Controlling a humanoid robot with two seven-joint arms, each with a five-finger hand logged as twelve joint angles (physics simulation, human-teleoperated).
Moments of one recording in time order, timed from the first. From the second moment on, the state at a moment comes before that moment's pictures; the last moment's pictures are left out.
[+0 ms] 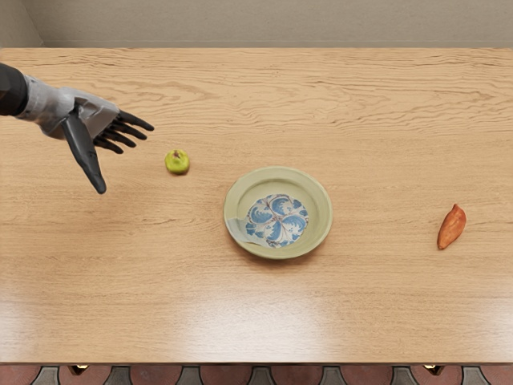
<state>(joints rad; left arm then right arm) -2.00 0.60 1.02 -1.22 -0.19 -0.60 0.05 -0.07 0.00 0.04 0.24 -0.02 0.19 -0.13</state>
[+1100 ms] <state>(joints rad) -1.77 0.11 1.06 -1.10 -0.11 0.15 0.04 -0.08 0.00 0.04 0.24 -0.02 0.19 -0.13</state>
